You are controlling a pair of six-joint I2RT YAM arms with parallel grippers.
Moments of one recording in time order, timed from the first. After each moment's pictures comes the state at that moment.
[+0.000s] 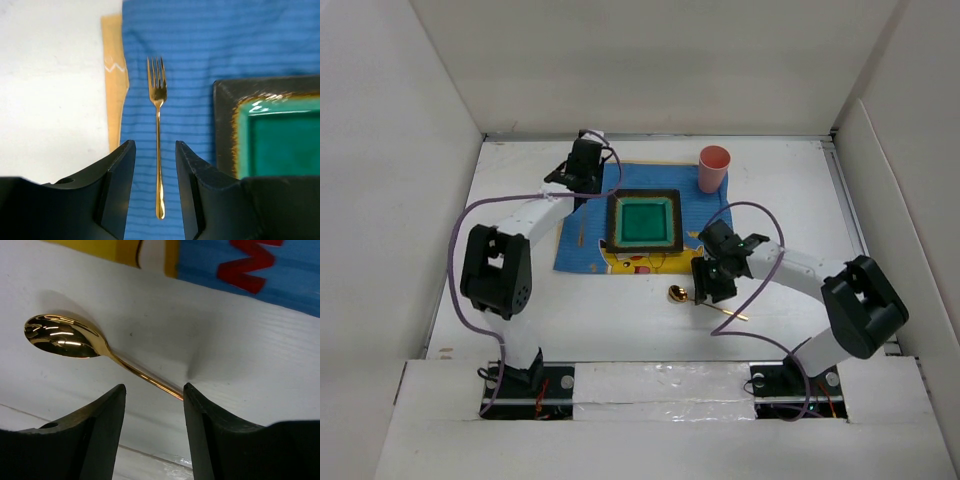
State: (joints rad) left arm -0.36 1.82 1.37 -0.31 -0.34 -0.09; right arm 0.60 1.50 0.84 -0.59 -0.15 0.50
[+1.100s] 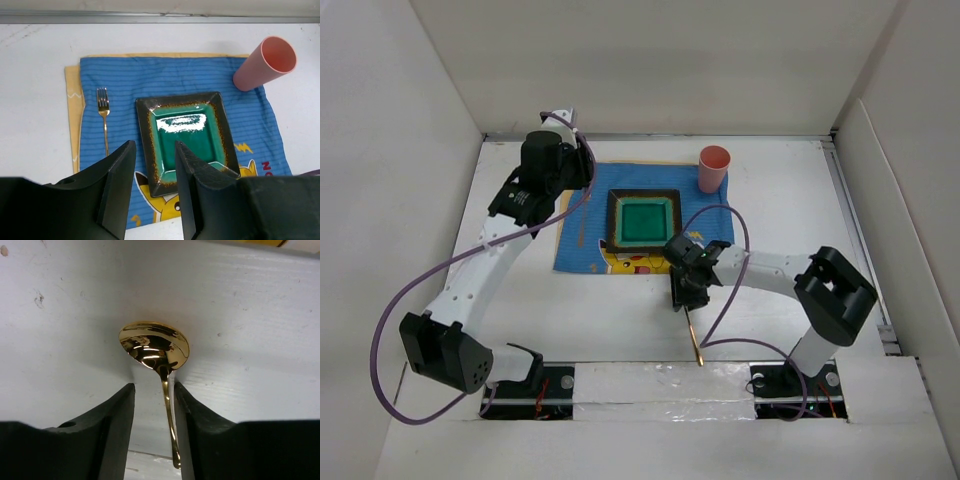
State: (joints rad) left arm -0.36 1.31 1.33 -0.41 -0.07 -0.27; right arm 0.87 1.68 1.00 -0.64 0.05 0.79
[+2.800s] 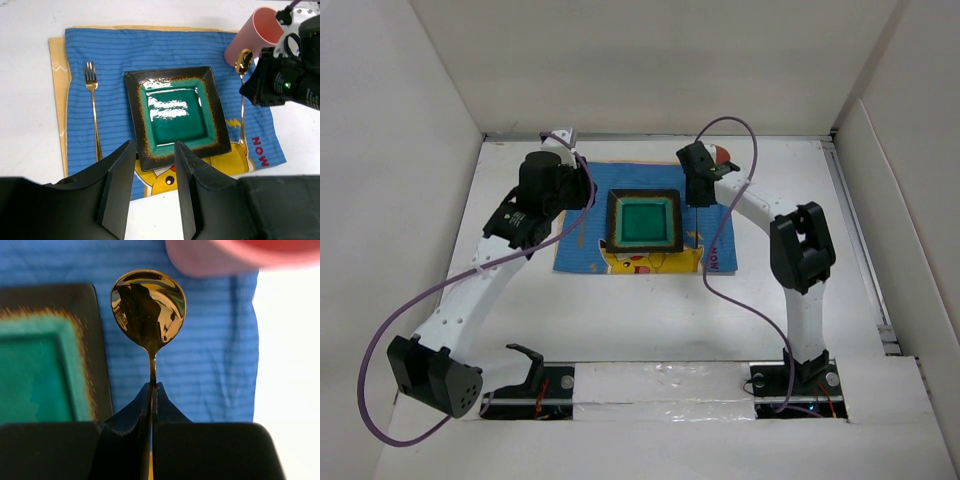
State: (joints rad) left arm -0.40 1.18 1.20 -0.44 -0.06 -0.31; right arm 0.49 2.05 1.67 -0.62 0.36 0.43
